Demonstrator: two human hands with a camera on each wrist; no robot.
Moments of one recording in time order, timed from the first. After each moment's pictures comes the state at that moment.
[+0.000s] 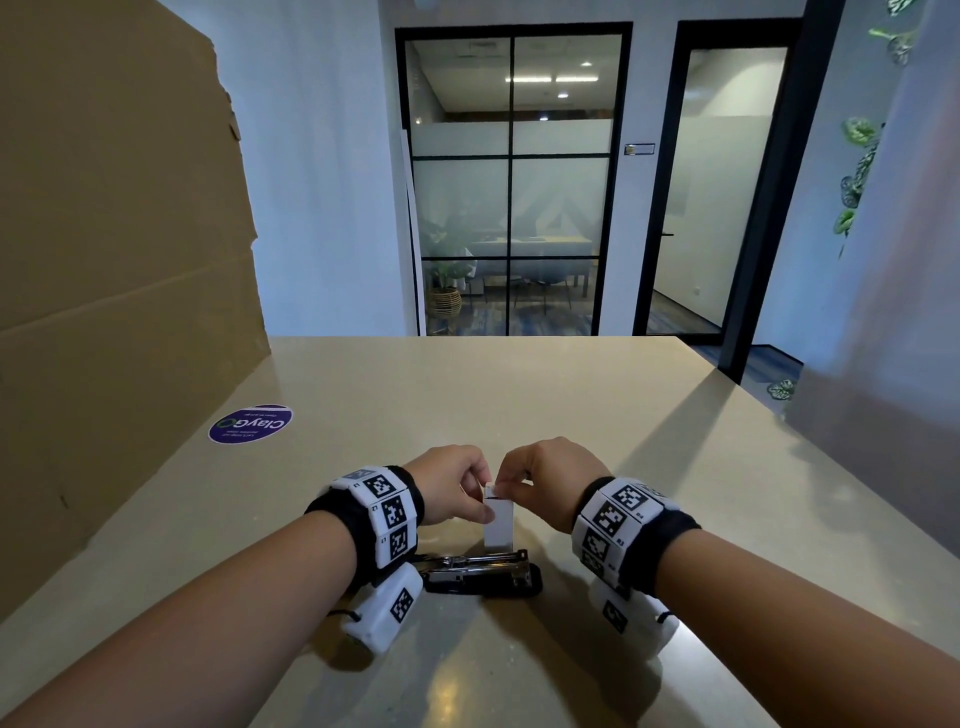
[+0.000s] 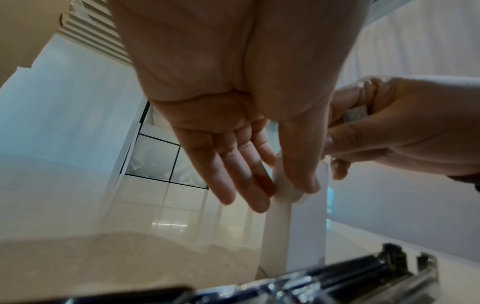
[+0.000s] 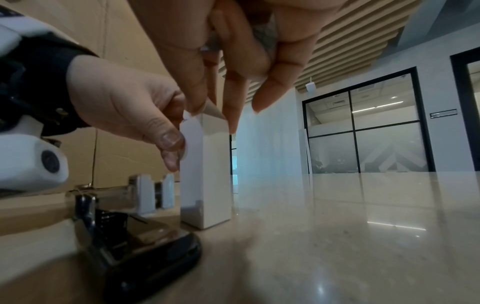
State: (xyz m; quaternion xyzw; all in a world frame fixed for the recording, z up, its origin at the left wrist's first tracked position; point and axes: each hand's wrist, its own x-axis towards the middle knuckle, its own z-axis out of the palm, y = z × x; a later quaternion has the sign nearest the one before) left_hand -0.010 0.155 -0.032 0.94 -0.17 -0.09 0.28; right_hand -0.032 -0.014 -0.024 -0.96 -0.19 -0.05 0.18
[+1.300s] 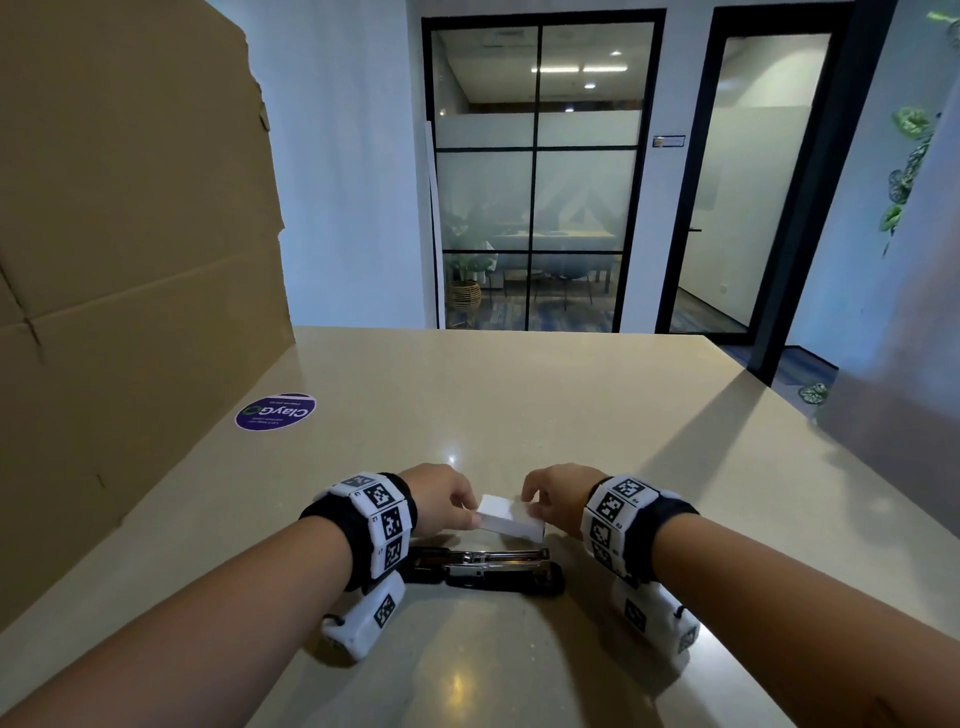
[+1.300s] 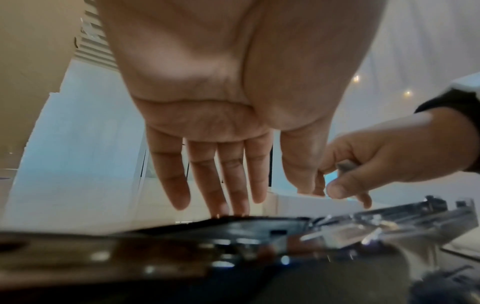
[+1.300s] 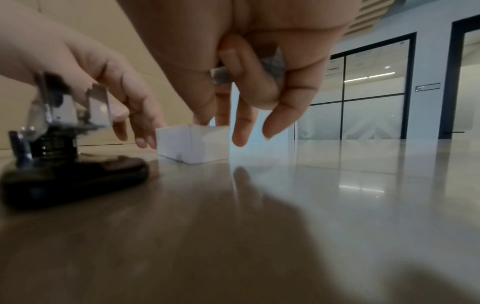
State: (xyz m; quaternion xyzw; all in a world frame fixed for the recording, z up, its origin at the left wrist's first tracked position) left_hand -0.016 0.185 -0.044 0.97 -0.11 -0.13 0.14; right_hand -0.008 -0.006 -0.044 -0.98 -0.16 0.10 0.06
